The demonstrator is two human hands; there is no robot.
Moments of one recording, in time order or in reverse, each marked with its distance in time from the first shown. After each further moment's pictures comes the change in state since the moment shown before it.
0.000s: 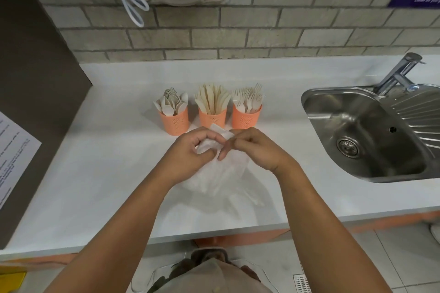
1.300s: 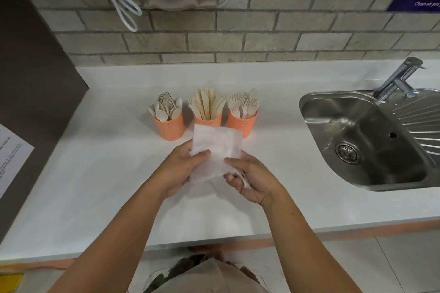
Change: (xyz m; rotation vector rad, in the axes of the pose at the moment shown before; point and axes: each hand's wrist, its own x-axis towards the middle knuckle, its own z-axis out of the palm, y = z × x) left_hand 0.012 -0.018 0.018 -0.511 -0.026 -0.349; right_hand -0.012 0.045 0.020 0.957 0.107 0.357
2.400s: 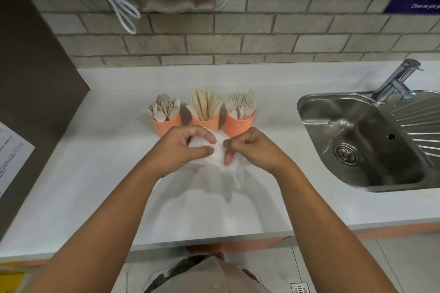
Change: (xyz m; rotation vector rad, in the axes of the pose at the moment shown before) left_hand -0.002 0.041 -0.003 0.411 -0.031 0.245; right_hand -0.011 -0.066 0.006 -1.009 -0.014 -0.323
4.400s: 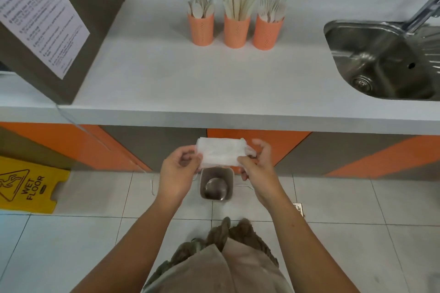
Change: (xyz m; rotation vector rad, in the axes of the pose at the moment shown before) left_hand -0.323 -0.152 0.119 -0.254 0.604 -0.360; right_hand -0.254 0.101 0.235 0.495 0.349 0.414
